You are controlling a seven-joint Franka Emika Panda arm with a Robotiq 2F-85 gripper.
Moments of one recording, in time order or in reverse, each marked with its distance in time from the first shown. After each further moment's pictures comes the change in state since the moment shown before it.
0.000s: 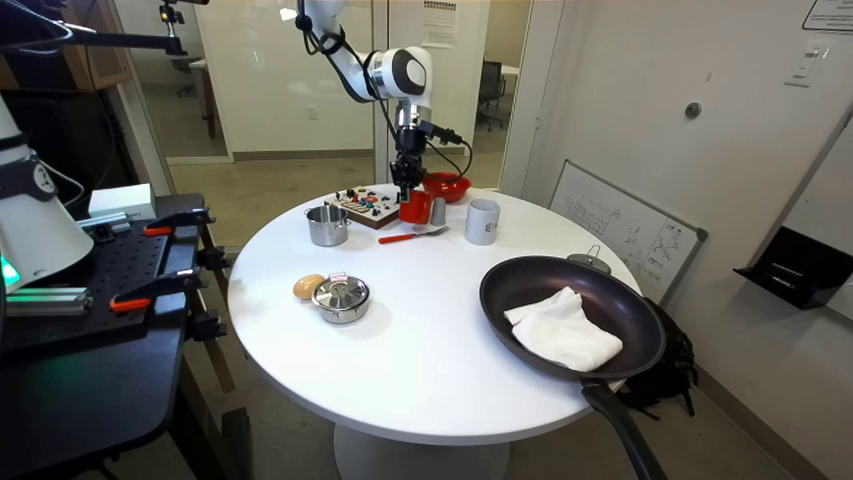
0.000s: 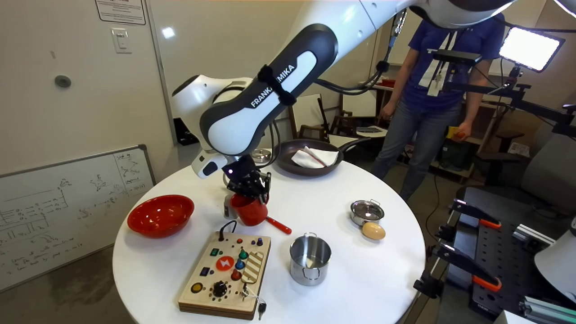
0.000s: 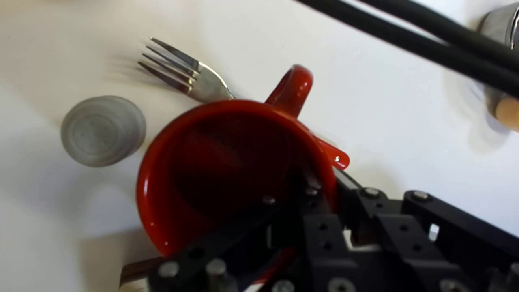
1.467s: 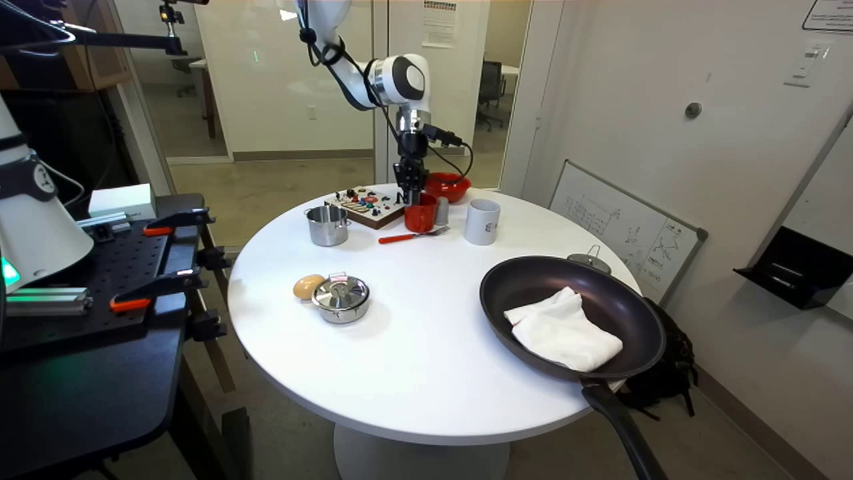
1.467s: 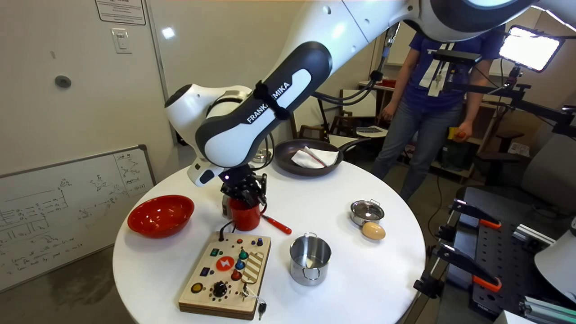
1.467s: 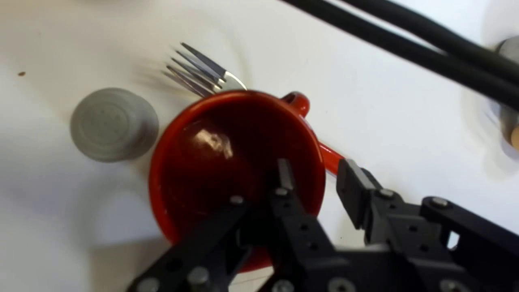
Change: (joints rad) arm 0.038 0.061 -0.028 0.078 -0.040 -0.006 -0.026
